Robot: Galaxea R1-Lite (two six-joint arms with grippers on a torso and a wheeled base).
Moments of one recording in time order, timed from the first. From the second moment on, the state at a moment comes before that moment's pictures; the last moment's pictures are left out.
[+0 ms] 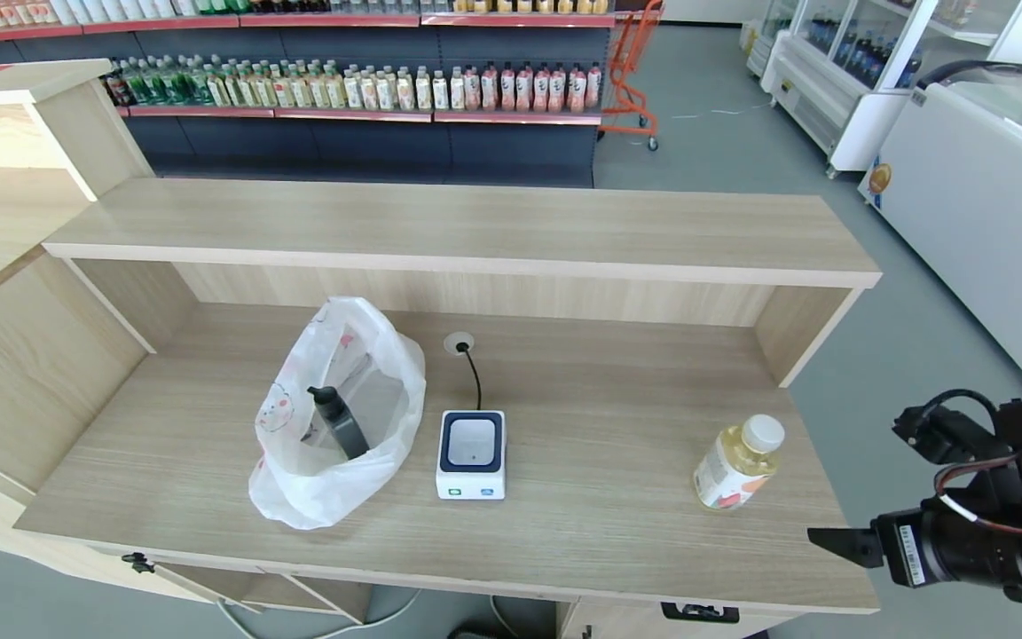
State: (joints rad) left arm 0.00 0.00 0.00 0.00 -0.01 -0.01; right arm 0.07 1.46 -0.42 -0.28 0.09 -0.08
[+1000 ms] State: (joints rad) left arm 0.00 0.00 0.00 0.00 -0.01 -0.01; right arm 0.13 2.04 -0.26 -1.28 0.10 -0.14
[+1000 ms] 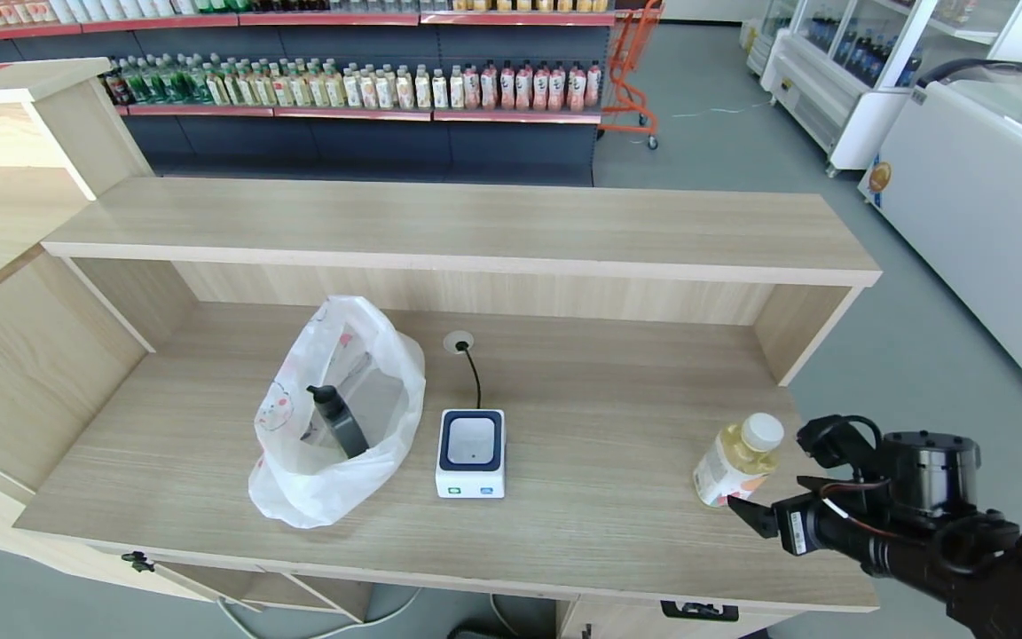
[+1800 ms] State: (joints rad) left arm 0.00 0.00 0.00 0.00 -0.01 -0.01; right arm 0.18 2.34 -0.39 -1.57 0.10 -0.17
